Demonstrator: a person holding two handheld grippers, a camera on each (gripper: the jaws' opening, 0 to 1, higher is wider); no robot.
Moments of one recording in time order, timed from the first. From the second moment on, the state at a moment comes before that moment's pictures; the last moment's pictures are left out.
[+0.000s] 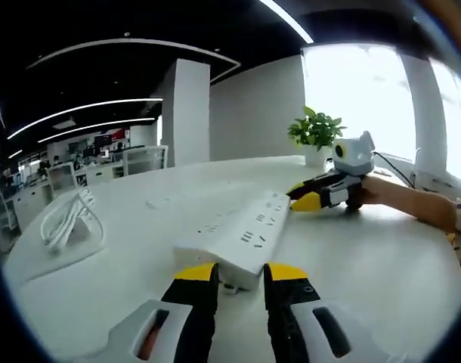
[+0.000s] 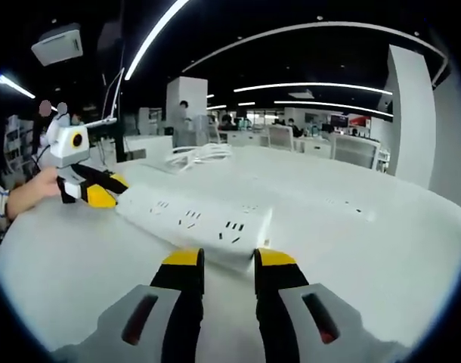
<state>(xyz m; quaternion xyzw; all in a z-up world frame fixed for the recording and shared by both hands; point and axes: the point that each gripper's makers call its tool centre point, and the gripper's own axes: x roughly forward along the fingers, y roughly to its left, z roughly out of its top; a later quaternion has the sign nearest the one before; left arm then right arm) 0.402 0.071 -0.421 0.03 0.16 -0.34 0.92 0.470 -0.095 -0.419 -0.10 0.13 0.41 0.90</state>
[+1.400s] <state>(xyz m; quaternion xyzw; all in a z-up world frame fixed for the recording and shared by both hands) 0.382 0.076 -0.422 0.04 0.17 -0.35 0.92 0.445 -0.095 -0.419 -0.12 0.15 0.44 0.88</state>
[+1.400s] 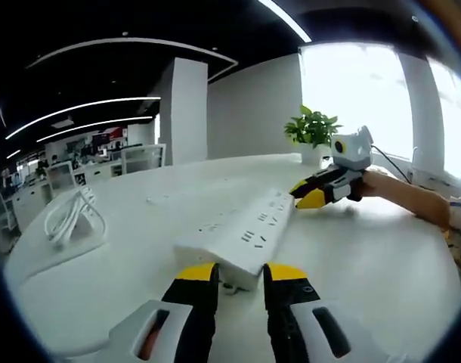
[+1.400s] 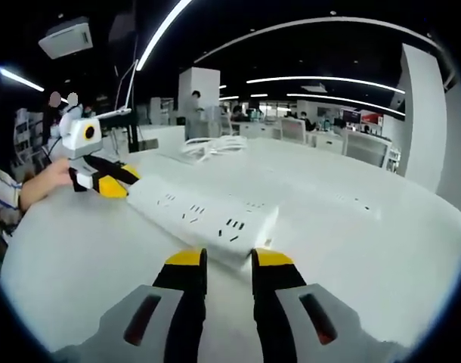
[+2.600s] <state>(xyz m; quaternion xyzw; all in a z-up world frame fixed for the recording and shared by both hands) 0.370 0.082 -0.421 0.04 0.20 -0.35 0.92 0.428 -0.091 -0.418 -0.11 0.16 0.47 0.86</state>
